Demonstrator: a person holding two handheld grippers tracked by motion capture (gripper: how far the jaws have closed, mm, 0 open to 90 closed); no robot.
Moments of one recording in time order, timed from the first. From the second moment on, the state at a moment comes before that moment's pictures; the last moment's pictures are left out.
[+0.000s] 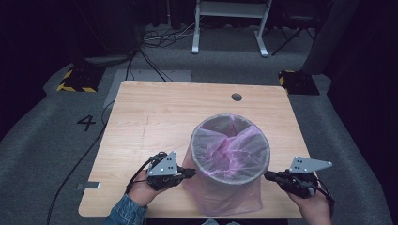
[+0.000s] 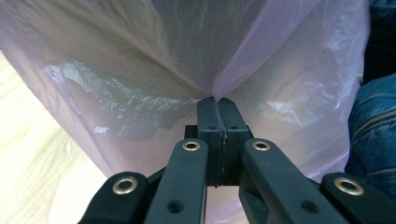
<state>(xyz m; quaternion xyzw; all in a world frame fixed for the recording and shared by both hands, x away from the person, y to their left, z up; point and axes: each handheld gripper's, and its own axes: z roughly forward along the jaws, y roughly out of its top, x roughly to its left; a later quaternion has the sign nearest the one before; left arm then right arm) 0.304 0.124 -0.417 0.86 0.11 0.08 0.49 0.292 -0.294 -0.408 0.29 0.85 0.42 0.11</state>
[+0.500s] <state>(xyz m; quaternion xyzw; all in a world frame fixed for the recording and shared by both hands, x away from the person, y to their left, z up) 0.281 0.113 -0.417 0.86 0.08 0.08 0.50 0.265 -0.289 -0.398 0.23 0.82 0.53 0.06</state>
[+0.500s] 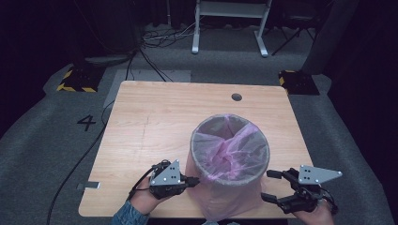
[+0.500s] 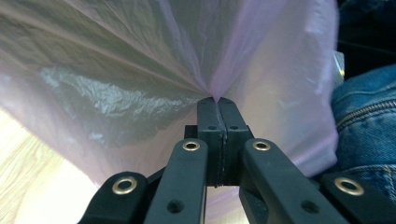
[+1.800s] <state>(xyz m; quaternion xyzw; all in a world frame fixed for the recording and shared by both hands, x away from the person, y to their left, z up) 0.323 0.138 -0.410 0.82 0.22 0.11 0.52 0.302 -0.292 -0.400 0.29 0.83 0.47 0.11</state>
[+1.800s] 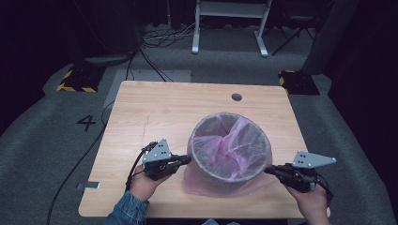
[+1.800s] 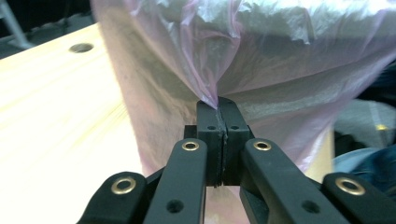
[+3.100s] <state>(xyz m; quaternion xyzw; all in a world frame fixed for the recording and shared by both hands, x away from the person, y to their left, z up) 0.336 0.129 -0.418 0.84 0.18 0.10 0.50 0.302 -0.278 -0.413 0.24 0.86 0.44 0.08</state>
